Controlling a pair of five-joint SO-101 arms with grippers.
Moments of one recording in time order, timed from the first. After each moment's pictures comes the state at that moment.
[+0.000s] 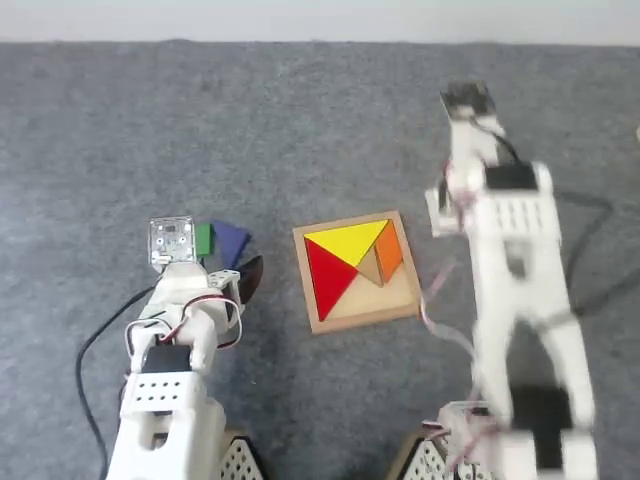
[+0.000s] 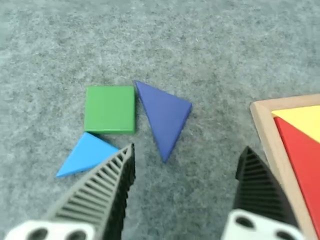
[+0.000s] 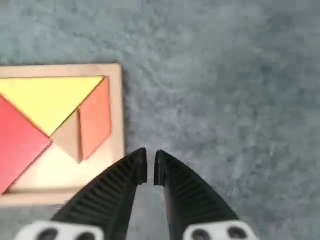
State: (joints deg) left arm -9.0 -61.1 92.8 24.7 7.3; right arm -4.1 -16.4 24.0 67.7 7.6
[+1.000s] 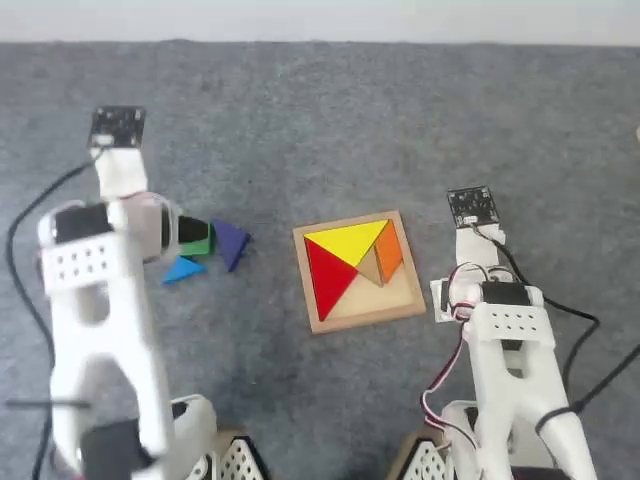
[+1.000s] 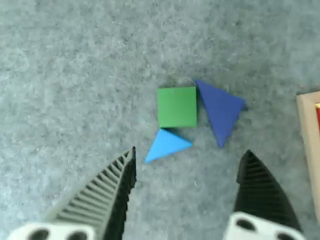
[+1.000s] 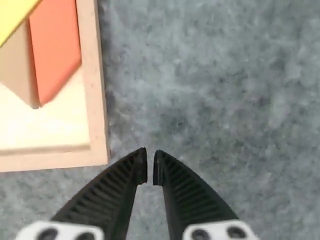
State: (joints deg) left arm -21.5 -21.4 28.6 73.9 -8.7; right arm -1.6 -35.2 64.7 47.8 9.9
